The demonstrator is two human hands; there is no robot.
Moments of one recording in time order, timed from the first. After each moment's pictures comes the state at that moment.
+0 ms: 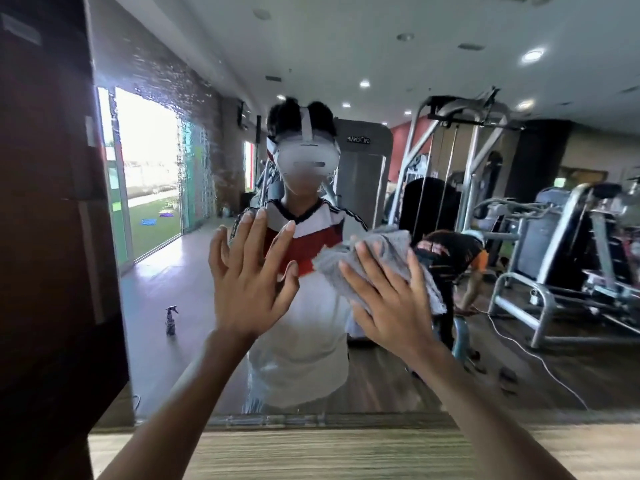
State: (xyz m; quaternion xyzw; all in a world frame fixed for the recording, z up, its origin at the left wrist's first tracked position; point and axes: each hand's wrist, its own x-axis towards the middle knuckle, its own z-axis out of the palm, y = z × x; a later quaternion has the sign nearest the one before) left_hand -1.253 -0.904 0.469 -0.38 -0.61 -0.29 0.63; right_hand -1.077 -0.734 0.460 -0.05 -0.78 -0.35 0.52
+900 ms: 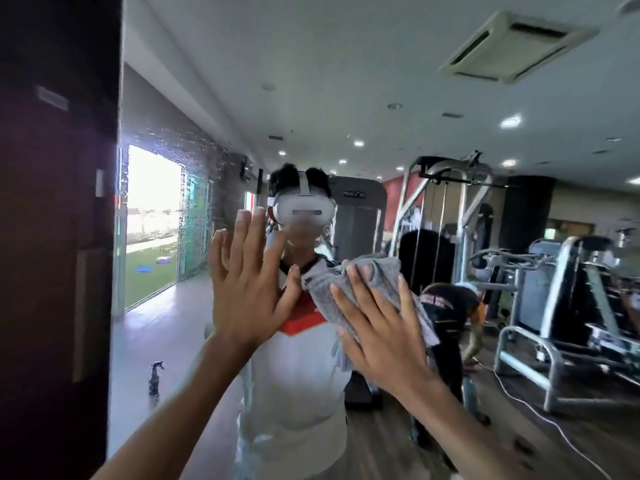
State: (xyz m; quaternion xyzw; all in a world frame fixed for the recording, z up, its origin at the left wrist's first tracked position) left_hand -1.252 -0.900 0.552 -0.36 -0.61 -0.31 0.63; right_hand -1.089 -0.748 0.515 -0.07 -0.77 -0.37 0.52
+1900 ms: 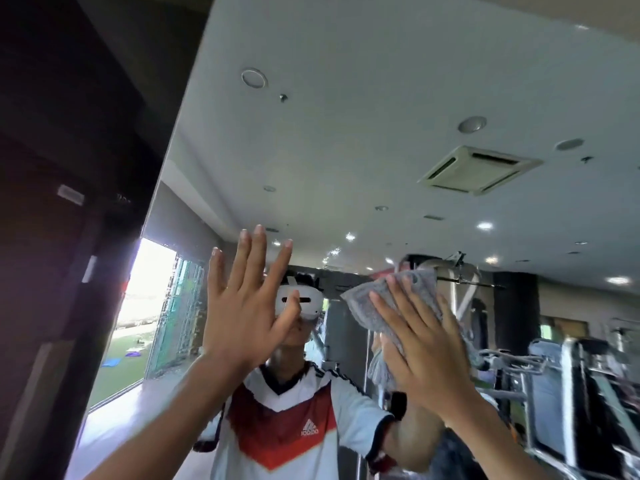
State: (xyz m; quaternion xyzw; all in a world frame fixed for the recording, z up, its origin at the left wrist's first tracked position) left_hand -1.275 -0.906 0.679 -0.36 -0.63 -0.28 0.62; right_hand -1.076 -0.714 0.668 -0.06 -0.72 -0.38 0.58
